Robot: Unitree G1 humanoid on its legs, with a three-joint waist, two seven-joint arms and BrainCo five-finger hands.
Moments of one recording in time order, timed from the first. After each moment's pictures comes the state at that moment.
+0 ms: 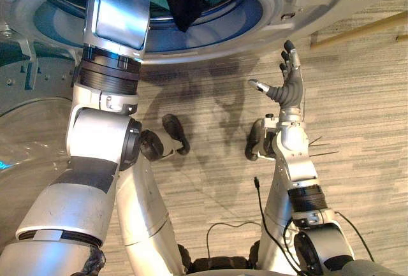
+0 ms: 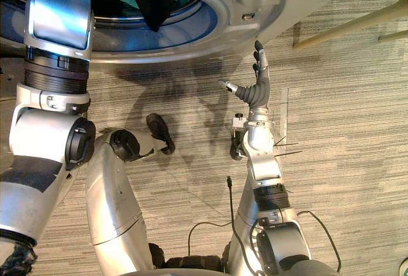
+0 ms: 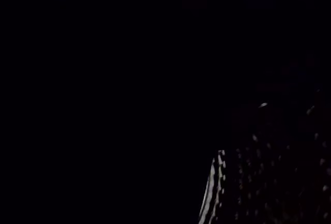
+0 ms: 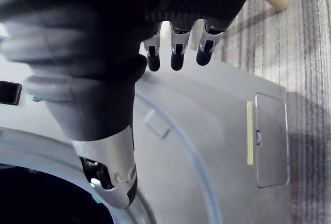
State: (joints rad) left arm -1.47 0.36 -0.08 0.48 0.37 0.08 0.51; right arm -0.51 -0.08 0.01 0.17 -0.09 -0.19 -0.28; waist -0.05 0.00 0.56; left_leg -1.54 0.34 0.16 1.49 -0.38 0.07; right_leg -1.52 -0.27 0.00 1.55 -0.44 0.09
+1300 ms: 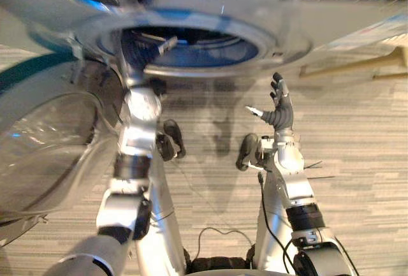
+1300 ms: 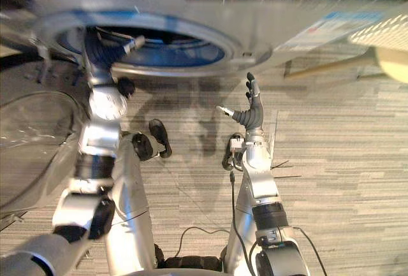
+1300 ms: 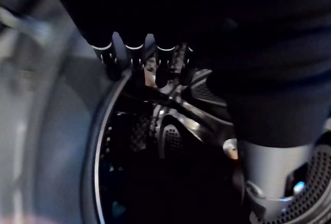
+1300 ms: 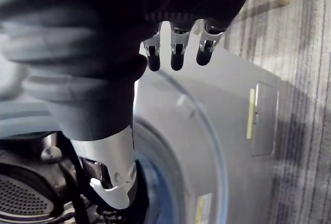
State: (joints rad) left arm -0.41 0.01 0.09 0.21 0.25 -0.01 0.38; right arm -0.24 -0.05 0.00 0.19 -0.09 -0.17 -0.20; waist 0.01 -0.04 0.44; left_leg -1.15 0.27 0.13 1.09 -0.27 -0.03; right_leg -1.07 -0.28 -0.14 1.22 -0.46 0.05
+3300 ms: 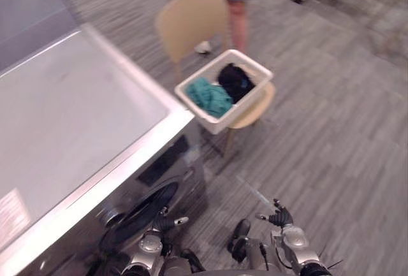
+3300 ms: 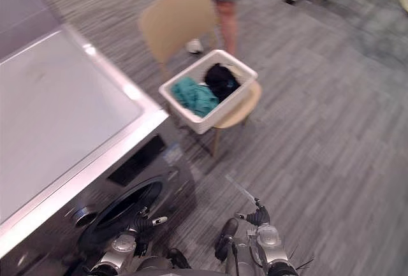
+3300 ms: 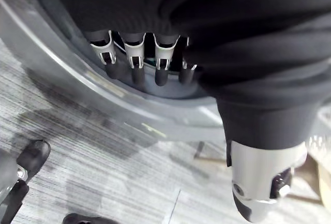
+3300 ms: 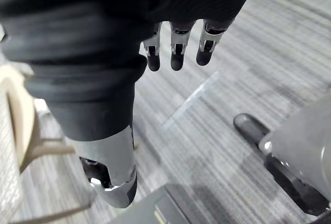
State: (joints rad) left arm -0.03 0.09 -0.03 1.01 0.17 -0.12 0.09; right arm -0.08 -0.10 -0.01 0.96 -0.06 -0.11 -0.13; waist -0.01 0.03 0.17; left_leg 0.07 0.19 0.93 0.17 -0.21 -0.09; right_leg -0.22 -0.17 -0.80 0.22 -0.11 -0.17
